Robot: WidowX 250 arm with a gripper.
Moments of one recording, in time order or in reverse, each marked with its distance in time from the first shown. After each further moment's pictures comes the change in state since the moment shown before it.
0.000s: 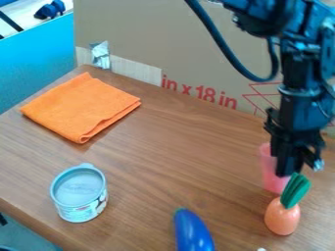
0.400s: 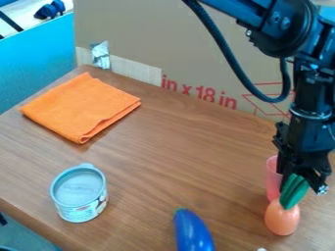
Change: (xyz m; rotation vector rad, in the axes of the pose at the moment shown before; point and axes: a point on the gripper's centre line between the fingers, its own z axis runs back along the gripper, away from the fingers) arm -0.007 0.008 -0.013 0.062 0.013 -0.014
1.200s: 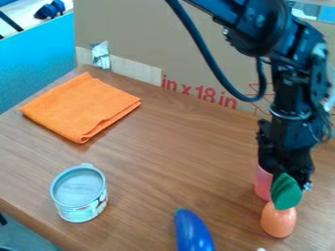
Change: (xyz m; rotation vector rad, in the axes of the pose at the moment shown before) arm -0.011 0.019 0.003 0.032 -0.074 0.102
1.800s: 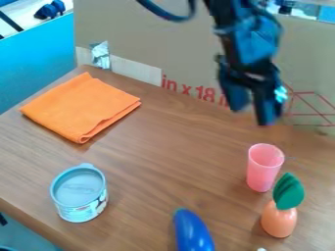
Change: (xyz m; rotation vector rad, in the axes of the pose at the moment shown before) arm -0.028 0.042 0.091 -0.104 -0.250 0.241
